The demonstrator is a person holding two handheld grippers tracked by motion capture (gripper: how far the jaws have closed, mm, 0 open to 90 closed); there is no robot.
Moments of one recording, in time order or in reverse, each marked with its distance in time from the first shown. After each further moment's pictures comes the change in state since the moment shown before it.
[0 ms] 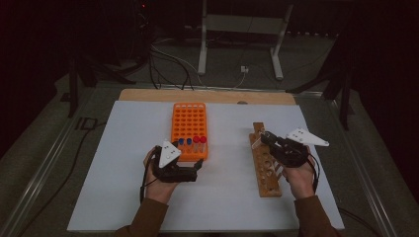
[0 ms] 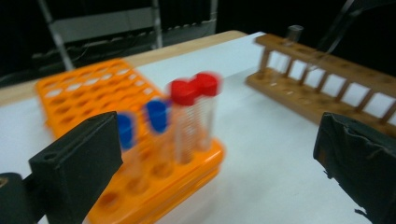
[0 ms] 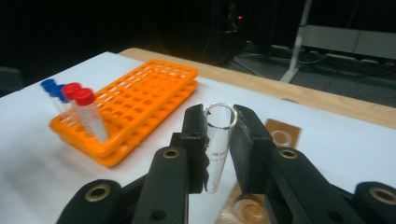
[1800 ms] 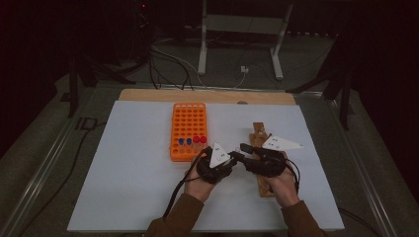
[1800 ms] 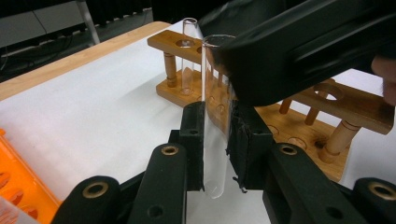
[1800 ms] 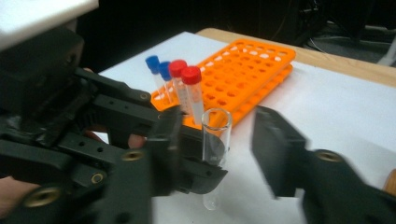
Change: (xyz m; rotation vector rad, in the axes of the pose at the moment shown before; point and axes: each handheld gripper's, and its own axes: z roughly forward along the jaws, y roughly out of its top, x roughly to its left) left arm -0.070 0.019 0.069 0.071 -0.191 0.114; right arm 0.050 -0.006 0.020 0.075 0.281 -0.006
